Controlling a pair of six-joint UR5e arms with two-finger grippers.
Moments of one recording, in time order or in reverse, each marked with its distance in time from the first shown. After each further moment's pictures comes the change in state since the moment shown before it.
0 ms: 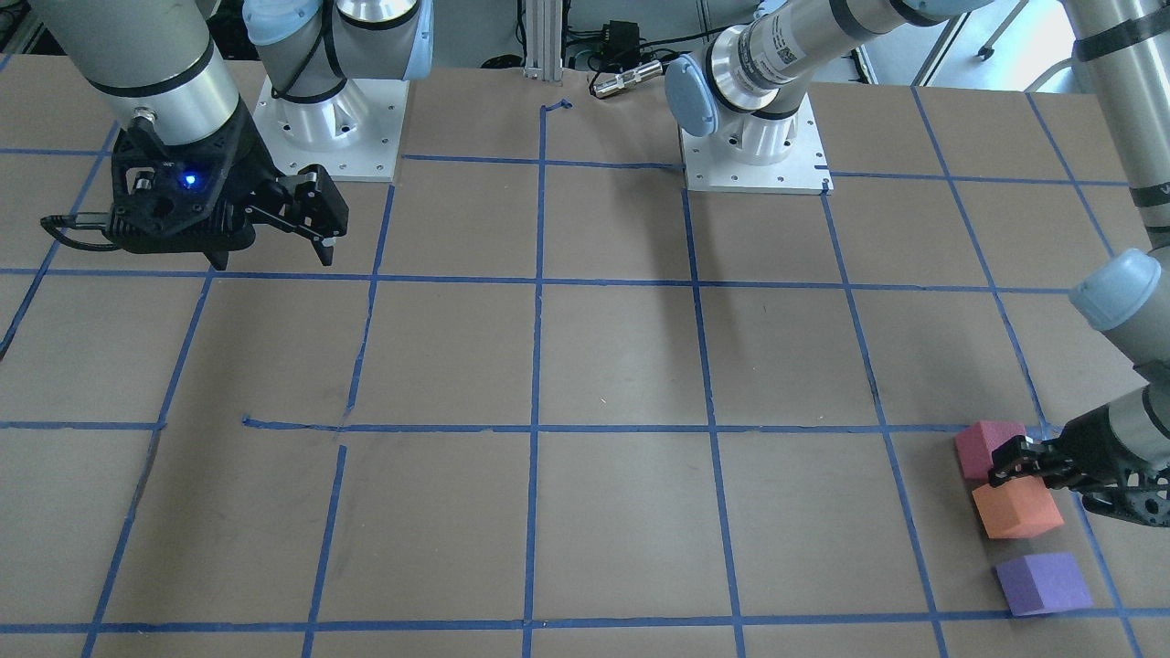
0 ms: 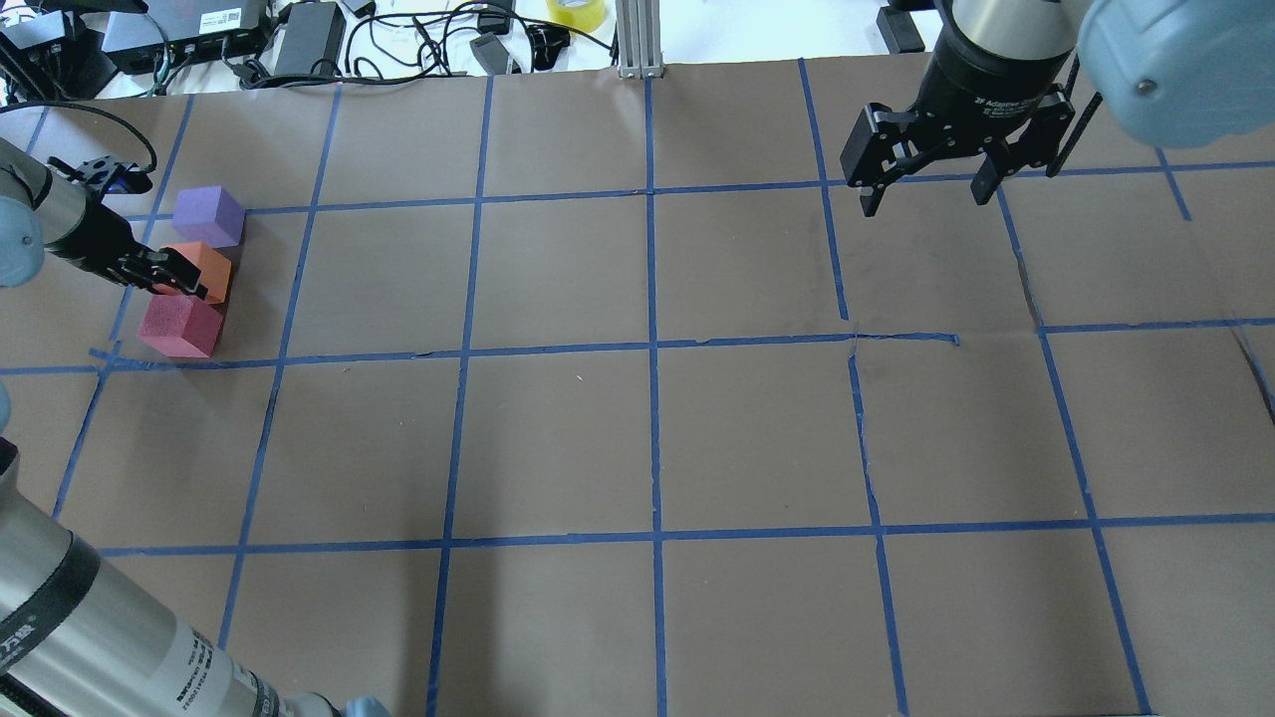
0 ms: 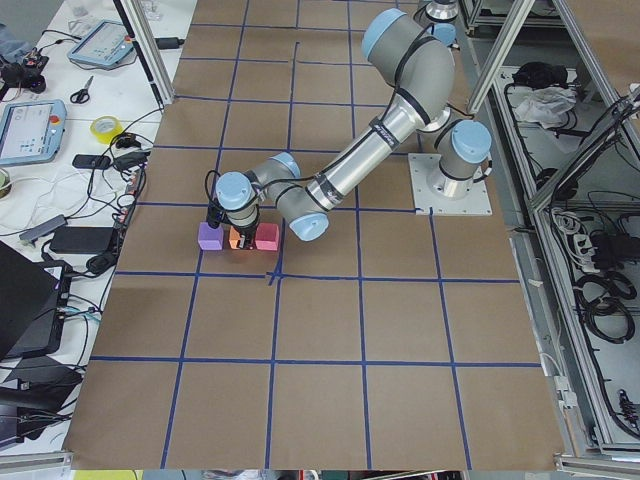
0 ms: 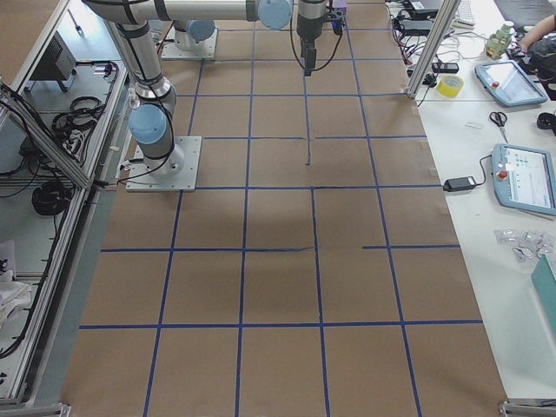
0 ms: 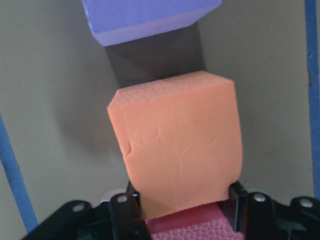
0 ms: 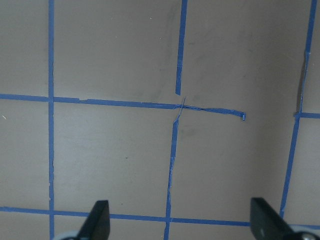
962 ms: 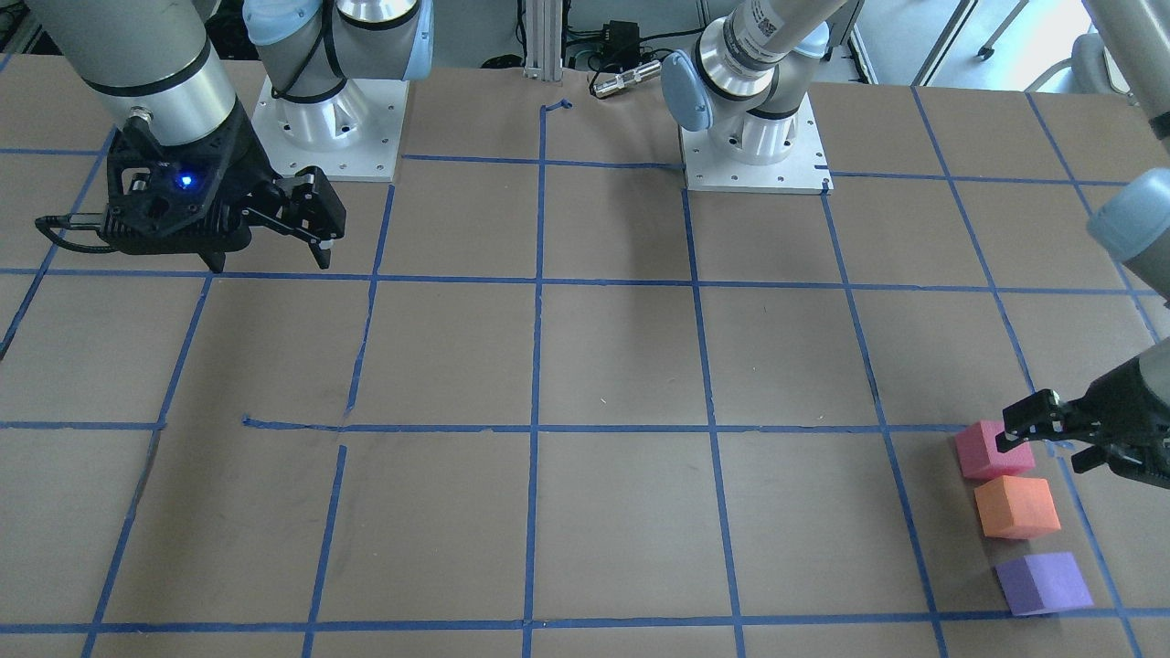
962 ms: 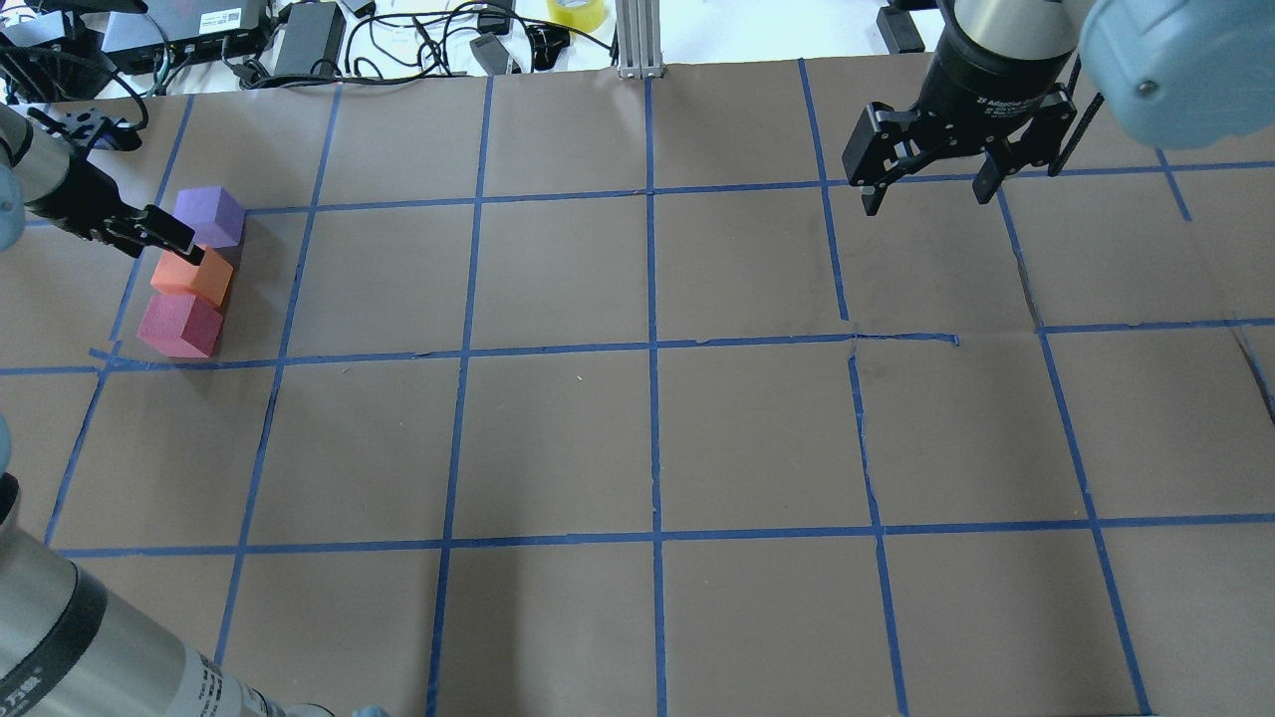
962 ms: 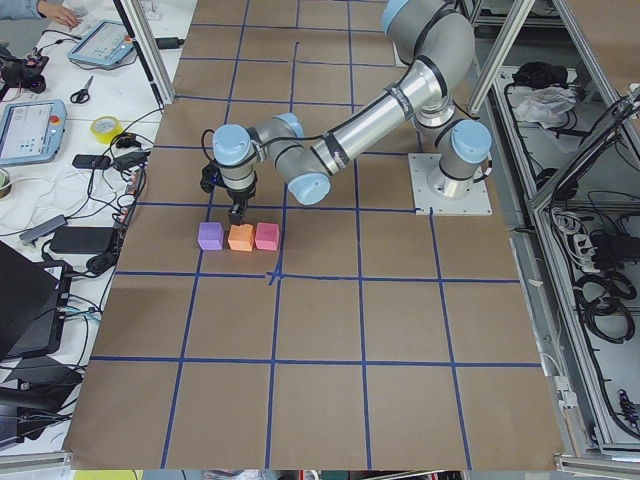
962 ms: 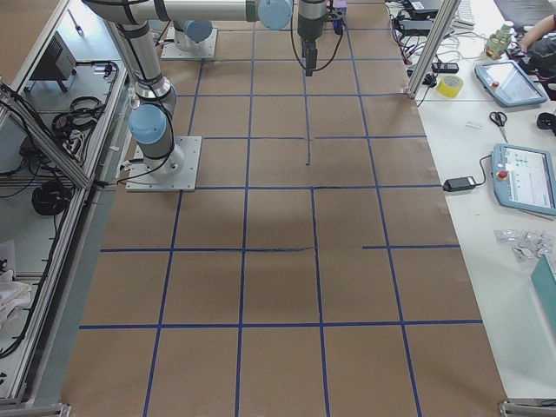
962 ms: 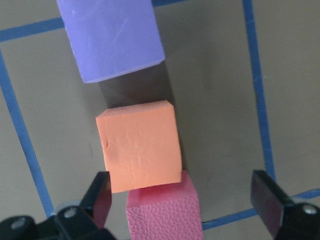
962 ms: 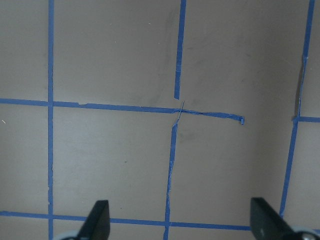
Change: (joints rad) left arm -0.084 0.208 0.011 -0.169 0.043 -0.020; right arm -0.003 0.000 0.001 -0.016 0.000 -0.001
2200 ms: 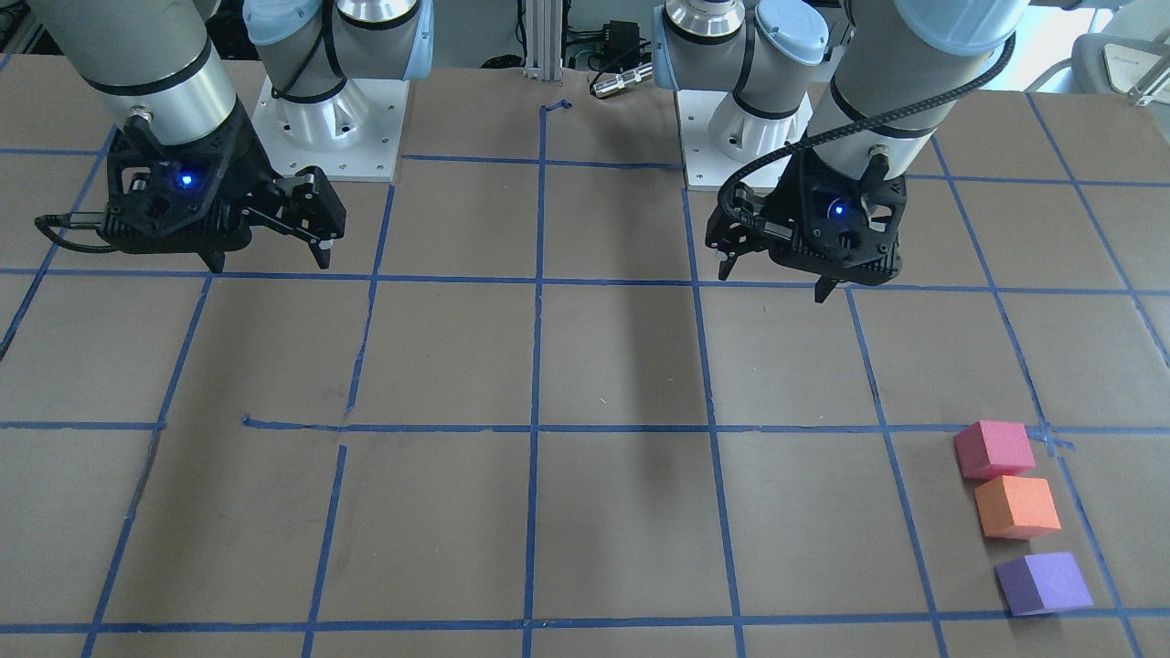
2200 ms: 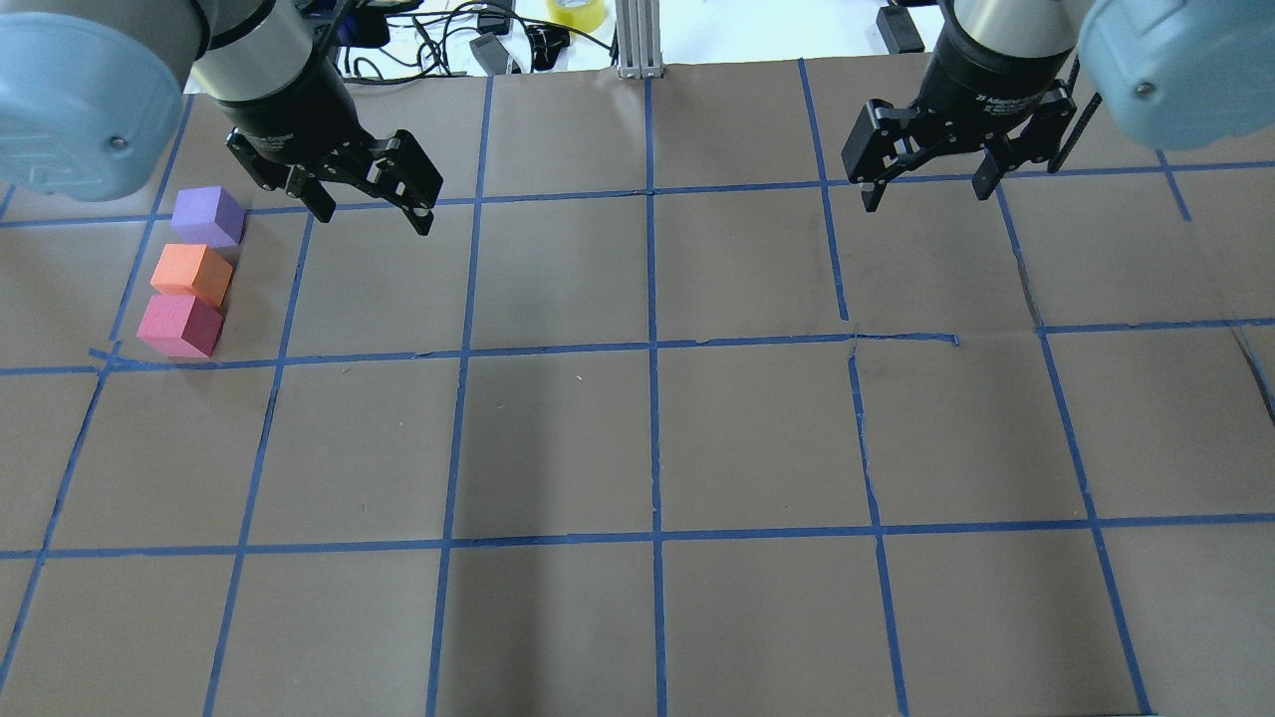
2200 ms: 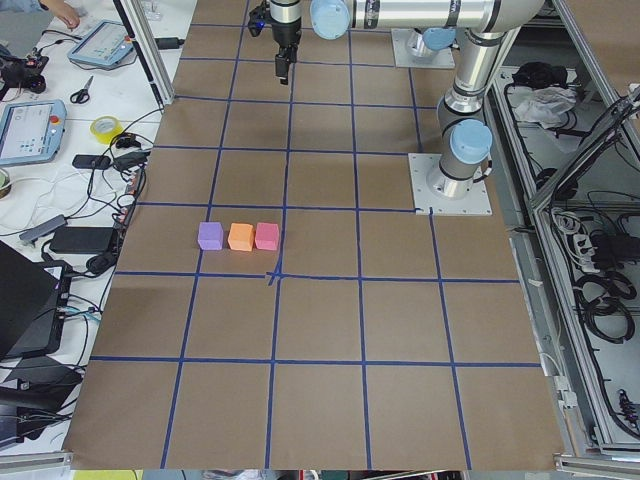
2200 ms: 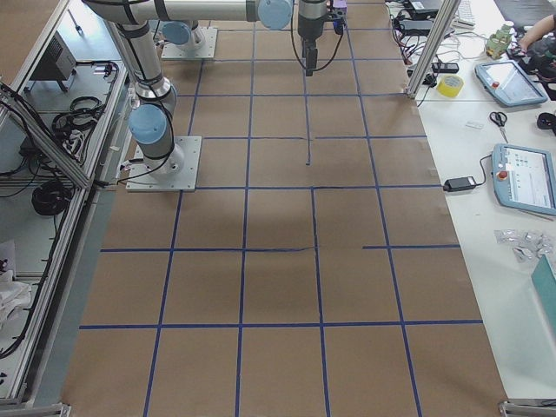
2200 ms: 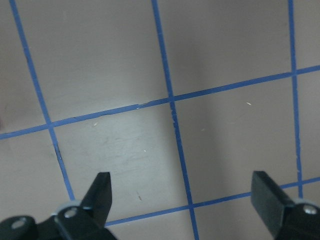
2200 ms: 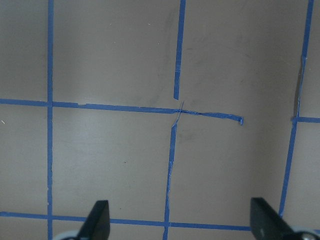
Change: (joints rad) left arm -0.540 0.329 -0.029 -0.278 0.049 -0.561; right arm 0.001 0.000 0.001 -0.002 -0.003 0.000
